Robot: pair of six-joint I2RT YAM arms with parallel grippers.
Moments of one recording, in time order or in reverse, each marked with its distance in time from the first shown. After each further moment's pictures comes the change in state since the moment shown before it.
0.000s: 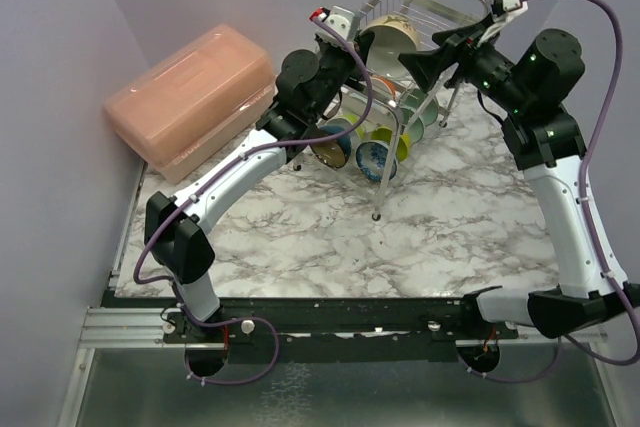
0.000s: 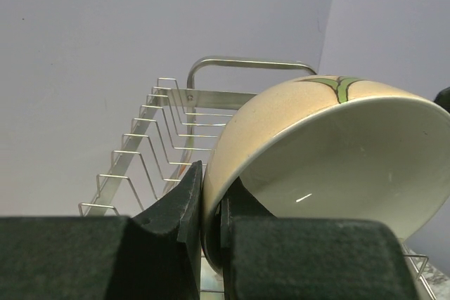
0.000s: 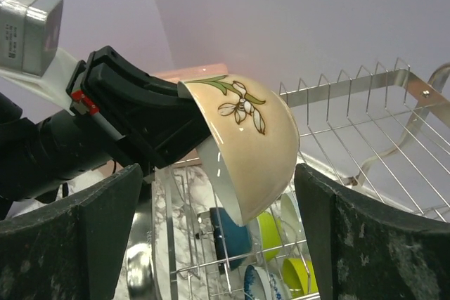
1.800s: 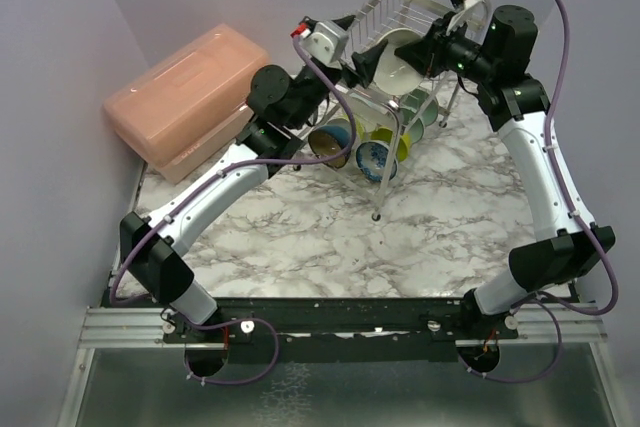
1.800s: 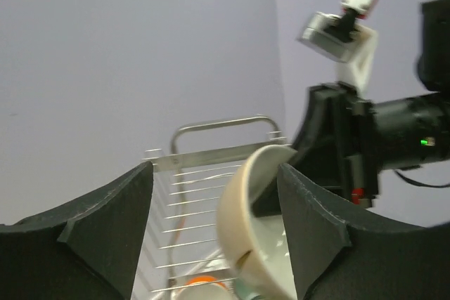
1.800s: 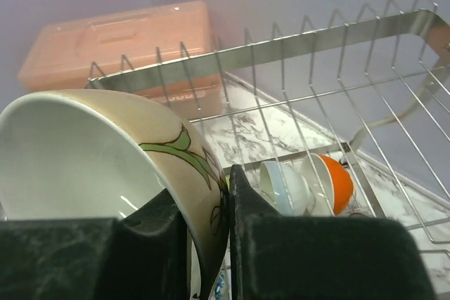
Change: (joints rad) left arm -0.015 -0.130 -0.120 0.157 0.192 0.124; right arm -0.047 0.267 0.140 -0.101 -0.137 -0.113
